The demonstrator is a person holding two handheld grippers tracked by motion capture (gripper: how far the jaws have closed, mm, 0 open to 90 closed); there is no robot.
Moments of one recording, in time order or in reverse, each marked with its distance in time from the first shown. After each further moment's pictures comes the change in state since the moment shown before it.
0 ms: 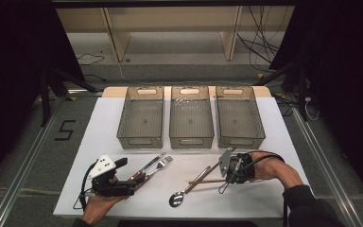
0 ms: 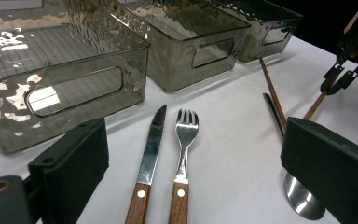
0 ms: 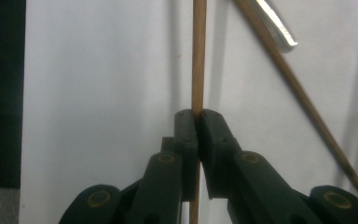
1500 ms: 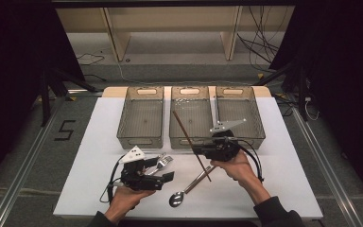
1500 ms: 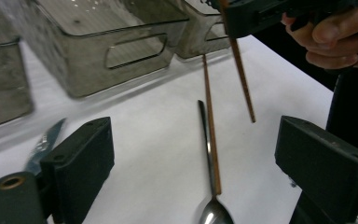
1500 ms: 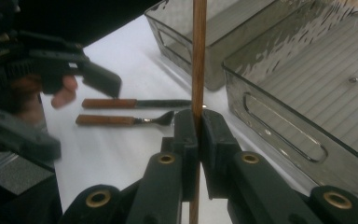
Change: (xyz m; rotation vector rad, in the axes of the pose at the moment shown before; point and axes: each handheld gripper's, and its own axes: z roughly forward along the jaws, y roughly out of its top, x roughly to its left) left arm -0.049 0.036 0.060 0.130 -0.188 -0.117; right arm -0.018 0.049 -0.028 -0.767 -0.107 0.741
